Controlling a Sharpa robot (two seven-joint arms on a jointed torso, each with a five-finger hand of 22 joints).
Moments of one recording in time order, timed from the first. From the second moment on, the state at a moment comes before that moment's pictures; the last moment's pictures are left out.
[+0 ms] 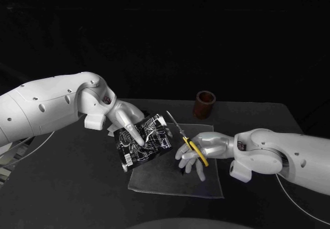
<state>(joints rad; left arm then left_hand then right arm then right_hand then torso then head) 1.40 -0.74 -0.08 1.26 -0.35 0.94 -0.47 1.37 -0.08 0.67 0.04 0.04 0.94 0.13 0.43 0.36 1.39 0.06 0.10 0.14 1.34 0.00 0.33 0.57 0.17 1.30 0.08 0.35 0.21 1.17 -0.90 -0.16 1.65 -0.42 0.29 0.04 1.24 0.09 -0.20 0.05 0.05 0.68 0.19 0.20 0.66 0.93 0.18 0.19 0.14 0.91 0.13 0.23 0.53 0.03 1.01 0.22 0.82 0.28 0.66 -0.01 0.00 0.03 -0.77</state>
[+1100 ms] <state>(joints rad) 1.40 -0.73 -0.08 1.25 -0.40 0.94 -0.45 1.37 -0.08 0.67 0.03 0.04 0.94 0.13 0.43 0.36 1.39 0.06 0.10 0.14 1.33 0.00 0.33 0.57 0.17 1.30 0.08 0.35 0.21 1.14 -0.90 -0.17 1.72 -0.39 0.24 0.00 1.17 0.13 -0.44 0.07 0.05 0.61 0.18 0.17 0.59 0.84 0.22 0.15 0.07 0.85 0.17 0.15 0.37 0.03 1.04 0.25 0.78 0.24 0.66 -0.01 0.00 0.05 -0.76</state>
